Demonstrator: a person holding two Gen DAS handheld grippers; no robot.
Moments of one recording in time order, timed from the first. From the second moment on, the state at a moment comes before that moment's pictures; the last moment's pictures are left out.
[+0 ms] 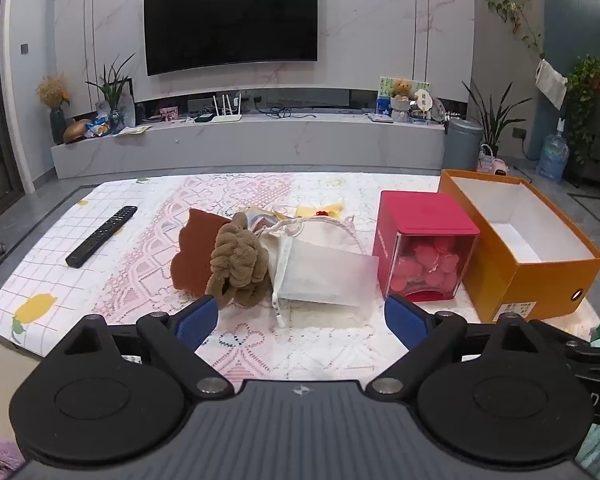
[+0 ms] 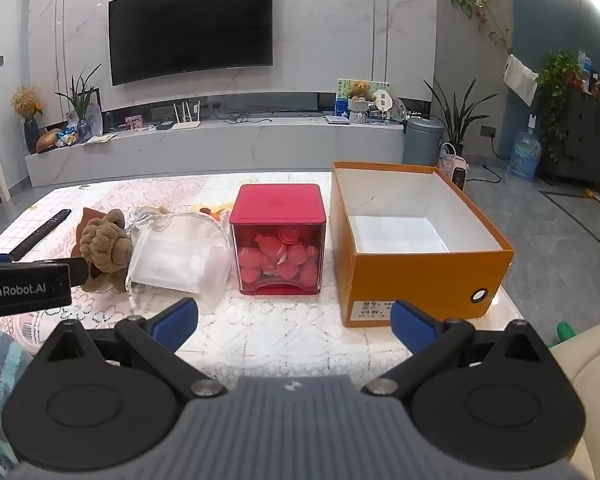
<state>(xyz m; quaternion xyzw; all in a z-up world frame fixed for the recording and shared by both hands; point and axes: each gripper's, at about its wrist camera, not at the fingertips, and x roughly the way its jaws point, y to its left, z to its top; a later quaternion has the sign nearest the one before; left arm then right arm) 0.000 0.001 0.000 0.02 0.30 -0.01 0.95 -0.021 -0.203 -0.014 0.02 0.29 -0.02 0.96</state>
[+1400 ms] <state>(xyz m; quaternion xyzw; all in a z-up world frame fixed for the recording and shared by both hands) -0.003 0.004 -0.011 -0.01 0.31 -0.02 0.95 -0.018 -0.199 -0.018 0.03 0.31 -0.02 0.95</state>
